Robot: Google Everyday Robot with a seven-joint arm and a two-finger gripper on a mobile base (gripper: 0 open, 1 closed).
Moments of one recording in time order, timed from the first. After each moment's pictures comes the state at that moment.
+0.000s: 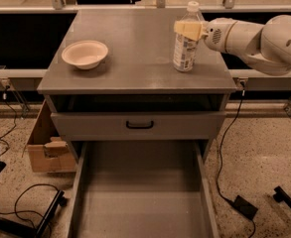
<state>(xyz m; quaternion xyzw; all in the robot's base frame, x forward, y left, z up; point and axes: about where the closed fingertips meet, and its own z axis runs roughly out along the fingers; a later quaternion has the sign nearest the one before) 0.755 -0.137 0.953 -0.18 0.73 0.31 0.58</state>
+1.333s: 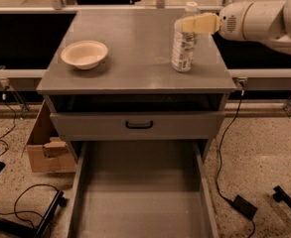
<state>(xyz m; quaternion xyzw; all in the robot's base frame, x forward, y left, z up) 0.725 -0.155 0.984 -0.22 0.76 0.24 0.56</state>
